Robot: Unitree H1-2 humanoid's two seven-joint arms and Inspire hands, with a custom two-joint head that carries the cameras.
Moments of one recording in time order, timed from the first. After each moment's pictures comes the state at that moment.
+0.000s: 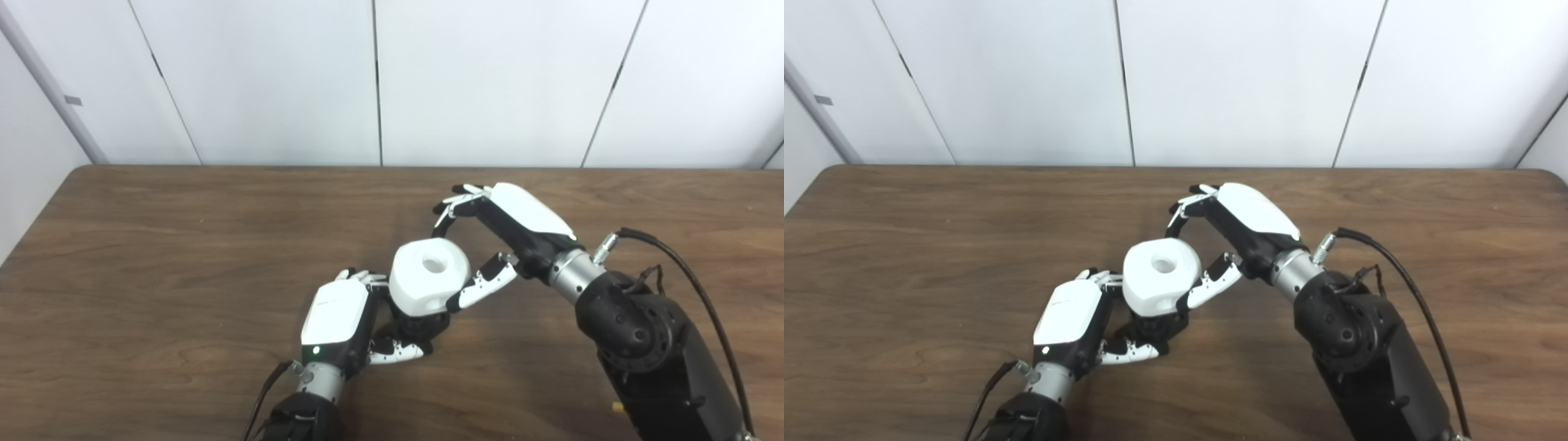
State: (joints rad) left arm -0.02 0.10 -0.43 -0.20 1.04 0.31 -0.06; right arm -0.39 -0.27 0.36 -0.44 -0.71 0.42 0.56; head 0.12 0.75
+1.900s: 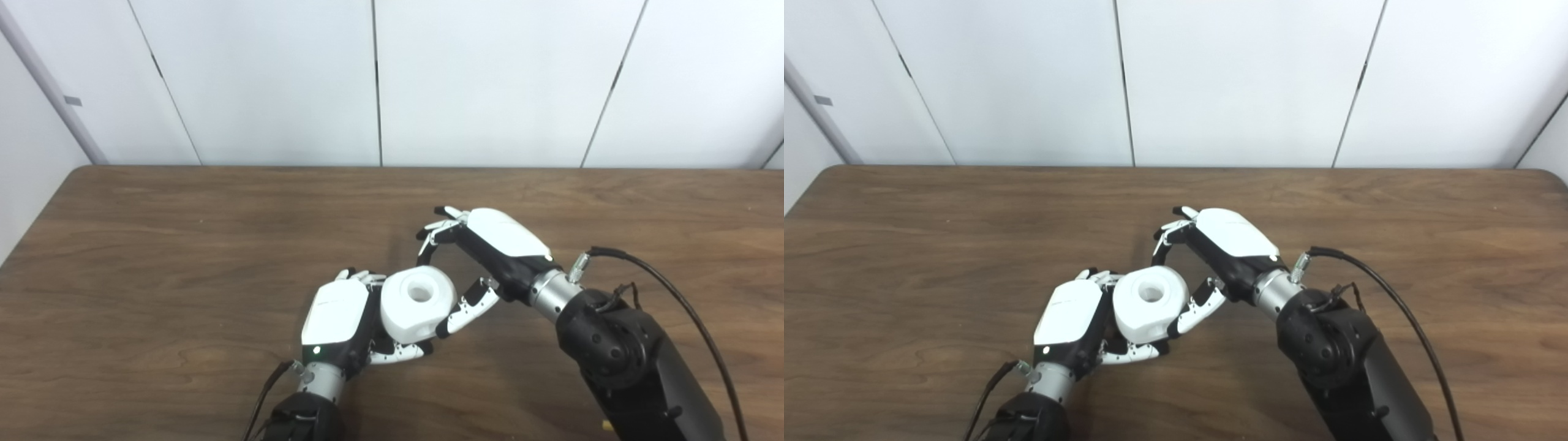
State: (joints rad) left arm -0.02 0.10 -0.43 -0.20 1.04 0.31 -0.06; right arm -0.36 -0.26 0.41 -0.38 -0.75 0.32 0.53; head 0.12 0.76
